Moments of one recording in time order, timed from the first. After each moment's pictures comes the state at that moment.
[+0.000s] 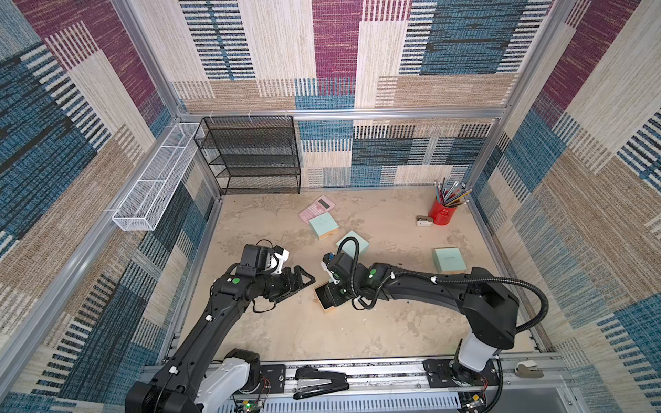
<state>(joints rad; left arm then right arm) -0.22 1.00 0.75 -0.72 0.66 -0.58 1.02 1.75 1.17 -0.42 -0.09 0.51</state>
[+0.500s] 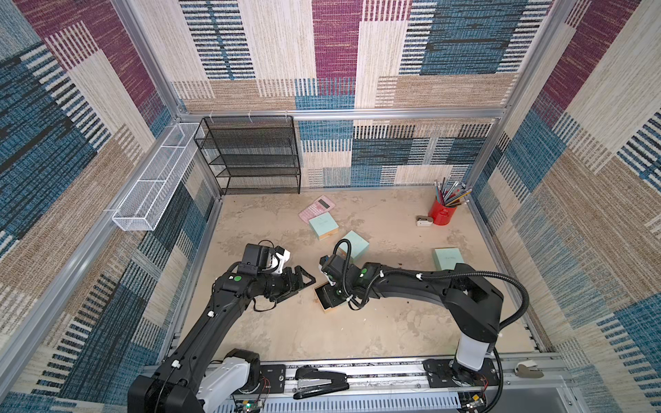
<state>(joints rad) -0.22 1.03 0.75 -0.72 0.66 -0.58 1.03 1.84 1.22 -0.45 -0.05 0.51</state>
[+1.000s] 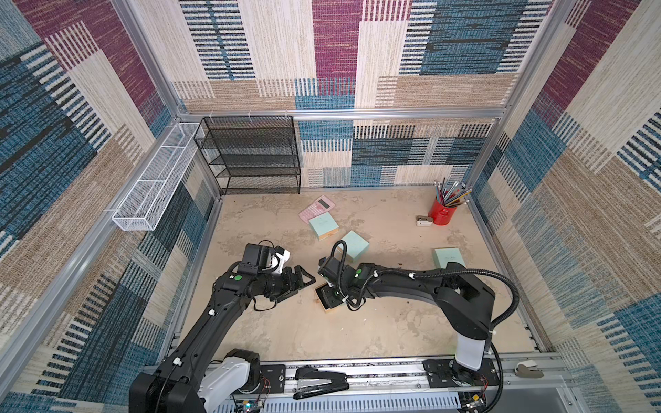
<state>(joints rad) -0.22 1.04 0.75 -0.71 0.67 -0.58 1.04 1.89 1.25 -0.49 0.00 0.51</state>
